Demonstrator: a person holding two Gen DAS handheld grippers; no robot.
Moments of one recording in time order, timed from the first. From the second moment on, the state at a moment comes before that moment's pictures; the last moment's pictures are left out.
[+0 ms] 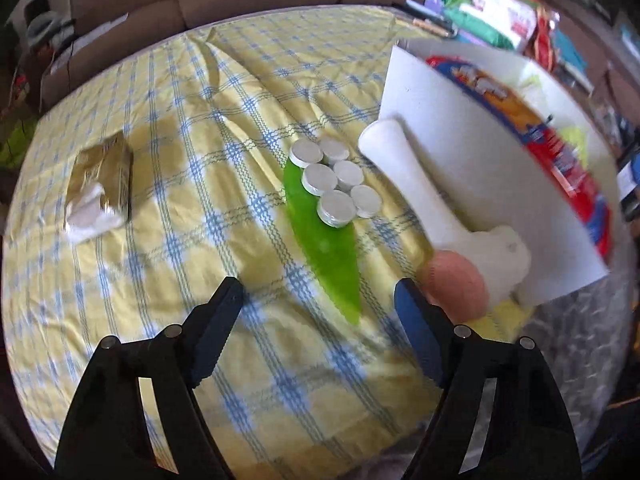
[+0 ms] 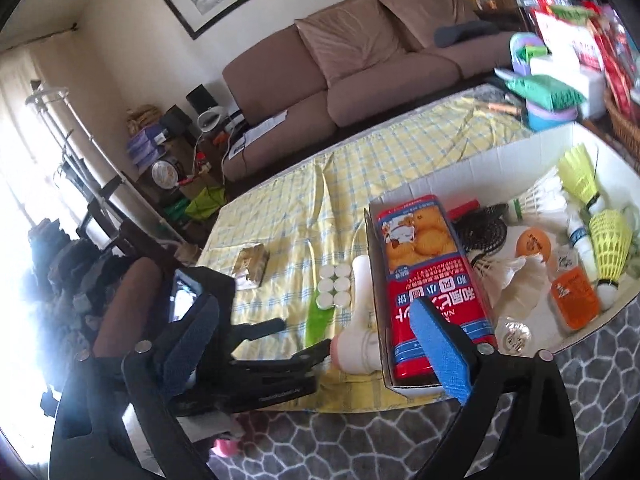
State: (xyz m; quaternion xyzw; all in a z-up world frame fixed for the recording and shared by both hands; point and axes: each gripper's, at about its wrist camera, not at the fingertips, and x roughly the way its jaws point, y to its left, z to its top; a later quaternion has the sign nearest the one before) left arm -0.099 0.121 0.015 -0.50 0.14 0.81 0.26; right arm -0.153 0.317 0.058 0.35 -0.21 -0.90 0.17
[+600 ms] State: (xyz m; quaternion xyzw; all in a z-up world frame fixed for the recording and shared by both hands) left arm -0.096 0.037 0.023 -0.51 0.12 0.81 0.25; right arm -0.167 0.273 0.067 0.39 -0.18 -0.87 0.23
